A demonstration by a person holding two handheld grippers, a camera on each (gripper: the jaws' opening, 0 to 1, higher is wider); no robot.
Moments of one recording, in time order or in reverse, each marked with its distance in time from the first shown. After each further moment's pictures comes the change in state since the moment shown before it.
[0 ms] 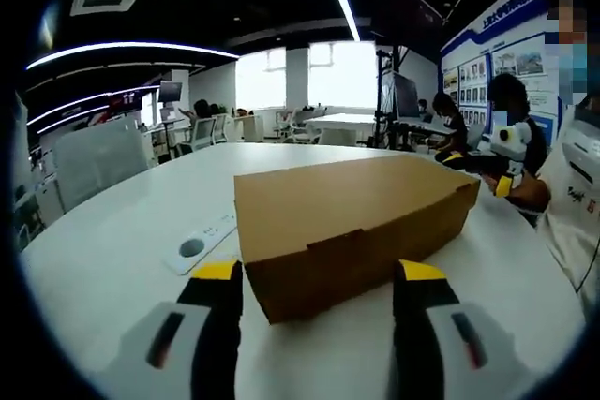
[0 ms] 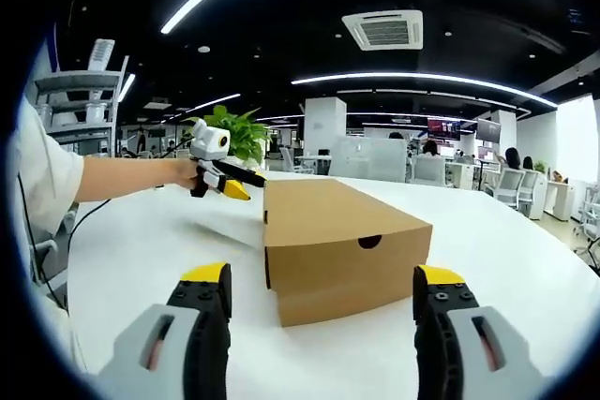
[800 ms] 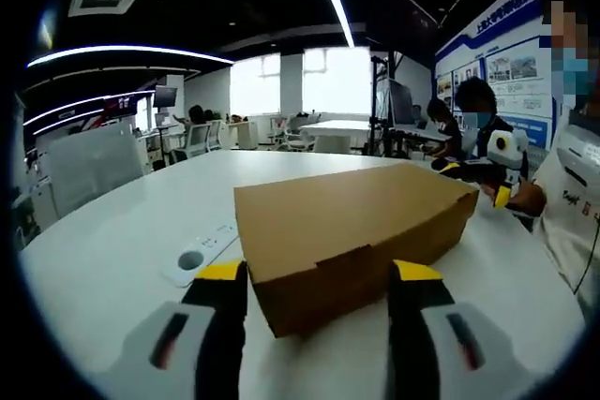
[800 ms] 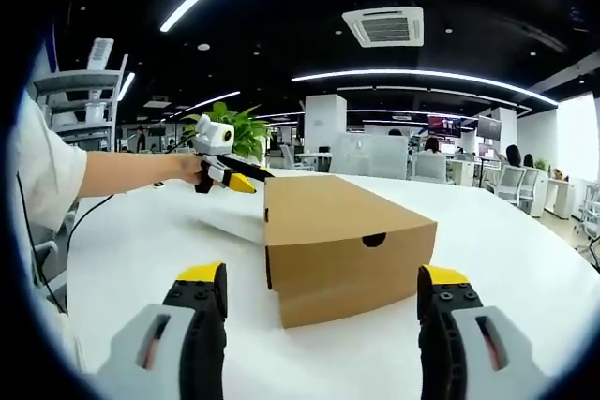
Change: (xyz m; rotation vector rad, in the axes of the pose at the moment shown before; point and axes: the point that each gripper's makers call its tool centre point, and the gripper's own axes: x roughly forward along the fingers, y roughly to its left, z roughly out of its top) left arm 0.001 0.008 0.013 -0.011 -0.043 -0.033; right arm 0.005 0.003 -0.001 -0.004 0.009 0.000
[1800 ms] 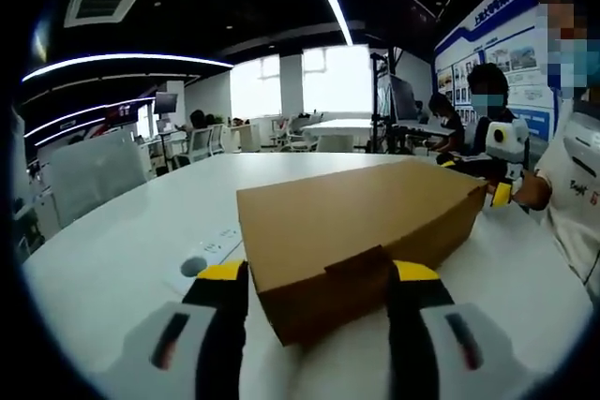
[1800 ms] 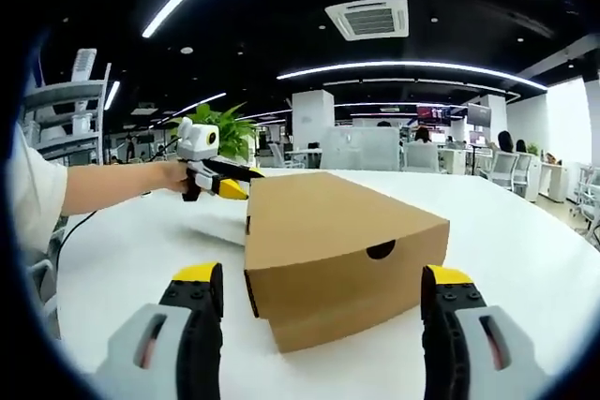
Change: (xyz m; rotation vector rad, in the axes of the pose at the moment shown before) left arm 0.011 0.001 0.000 0.032 -0.011 0.006; right arm 0.037 -0.003 -0.001 0.058 0.024 -0.045
